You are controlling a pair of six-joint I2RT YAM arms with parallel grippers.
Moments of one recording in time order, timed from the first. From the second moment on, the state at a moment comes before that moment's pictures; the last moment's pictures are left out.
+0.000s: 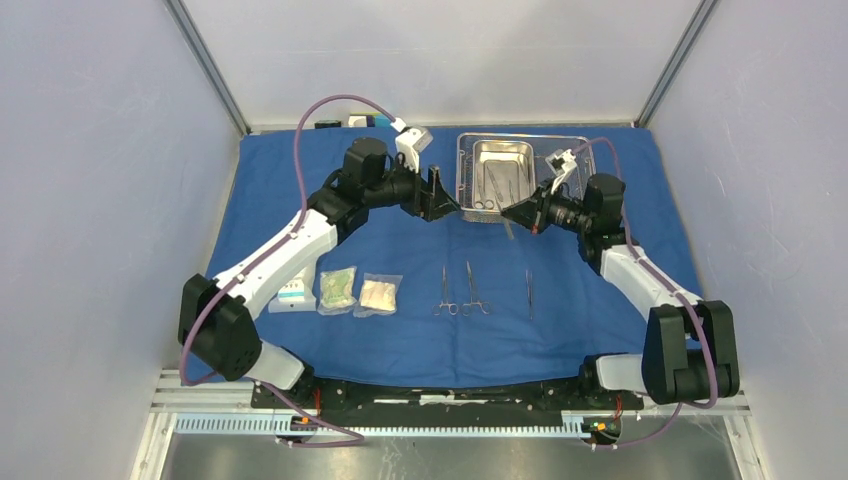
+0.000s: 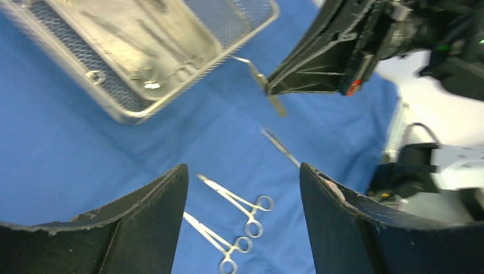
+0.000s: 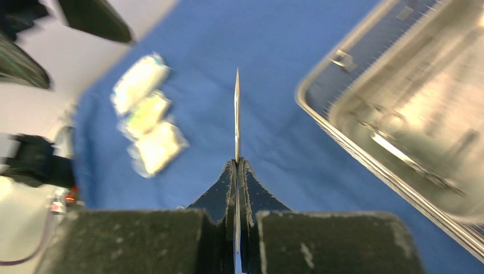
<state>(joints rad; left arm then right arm) -0.57 1.46 1.25 -0.20 0.46 -0.23 0.09 1.32 0.74 0.20 -0.84 0.17</state>
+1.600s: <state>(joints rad) -0.58 1.65 1.20 0.33 0.69 -0.70 0.19 1.39 0.71 0.73 -1.00 0.65</state>
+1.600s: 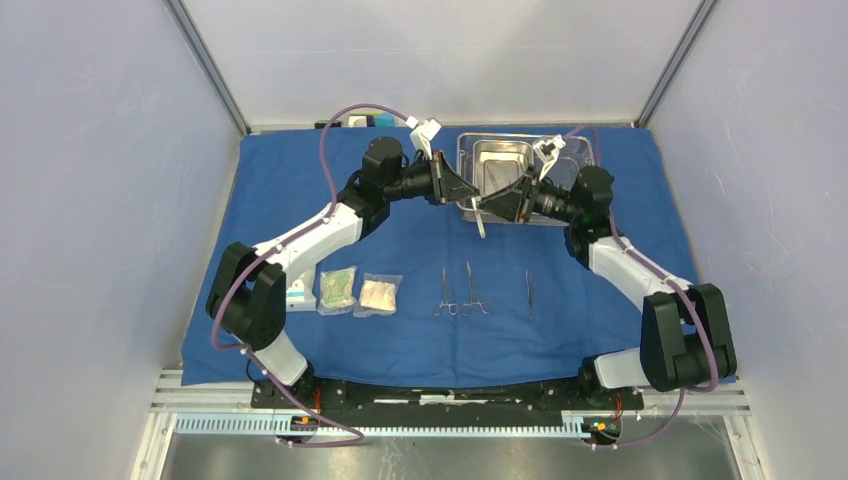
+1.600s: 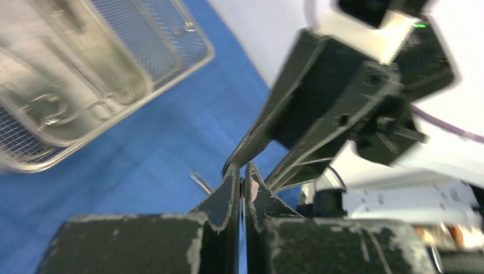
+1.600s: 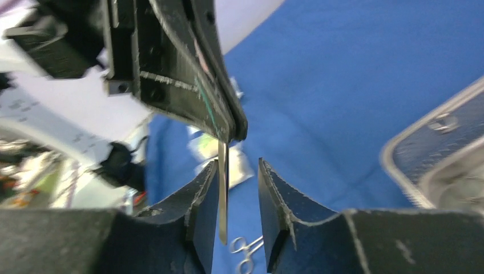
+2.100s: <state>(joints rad) -0.59 1.67 1.48 -0.42 0.16 -0.80 0.51 1.29 0.99 -0.06 -0.40 -0.18</state>
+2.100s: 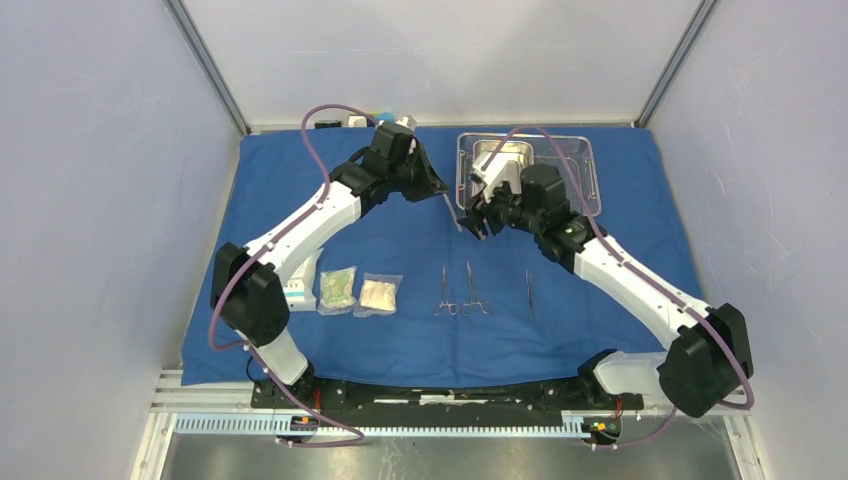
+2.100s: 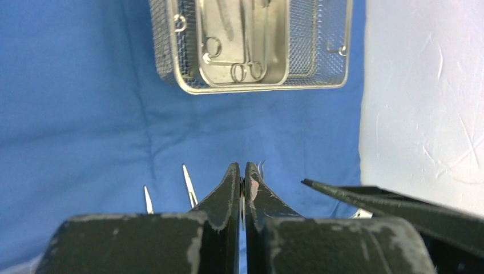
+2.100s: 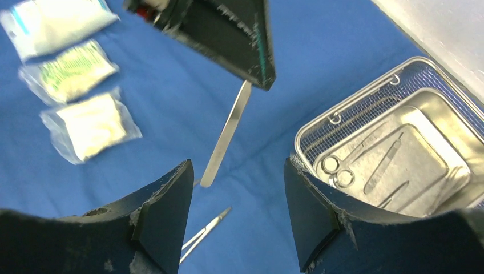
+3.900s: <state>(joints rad) -0.59 1.71 1.48 -0.49 0.19 -1.01 0.68 1.39 1.00 -0.13 -0.13 -0.28</state>
